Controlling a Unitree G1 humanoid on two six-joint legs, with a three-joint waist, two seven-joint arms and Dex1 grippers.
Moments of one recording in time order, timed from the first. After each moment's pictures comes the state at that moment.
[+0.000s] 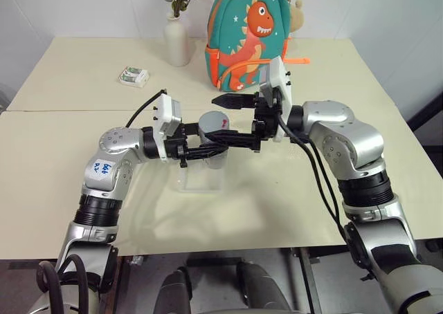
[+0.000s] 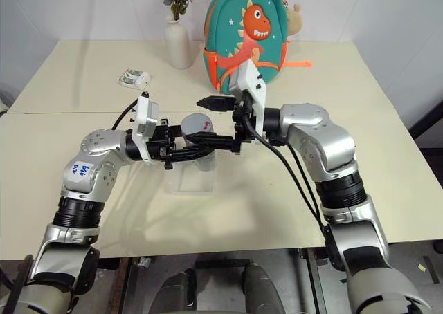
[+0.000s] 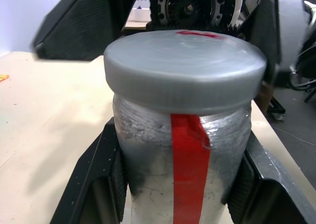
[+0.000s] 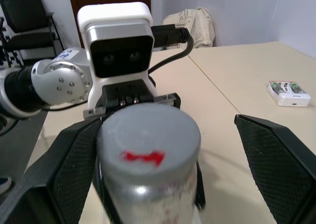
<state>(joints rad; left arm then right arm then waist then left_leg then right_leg) -0.69 0.48 -0.02 0.09 -0.46 0.33 -1.12 -0.92 -0.45 0.15 0.01 0.53 0.57 1.04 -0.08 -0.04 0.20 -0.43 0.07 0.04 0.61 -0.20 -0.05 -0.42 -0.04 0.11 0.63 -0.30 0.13</state>
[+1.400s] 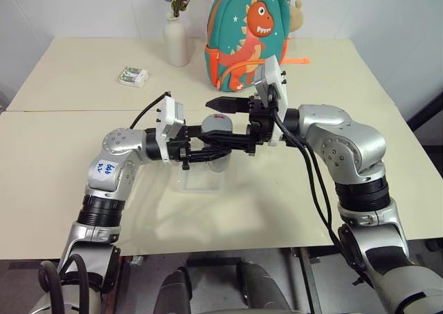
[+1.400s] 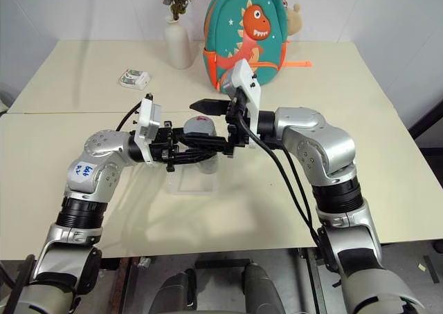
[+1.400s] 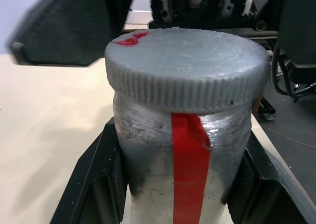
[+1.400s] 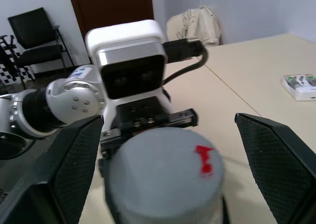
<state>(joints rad) -0.69 0.46 -0.03 0.09 -0.47 0.33 -1.15 -0.91 -0.38 0.11 -0.08 0.58 0.75 0.94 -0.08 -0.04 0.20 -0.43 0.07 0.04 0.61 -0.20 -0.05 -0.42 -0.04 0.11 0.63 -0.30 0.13</state>
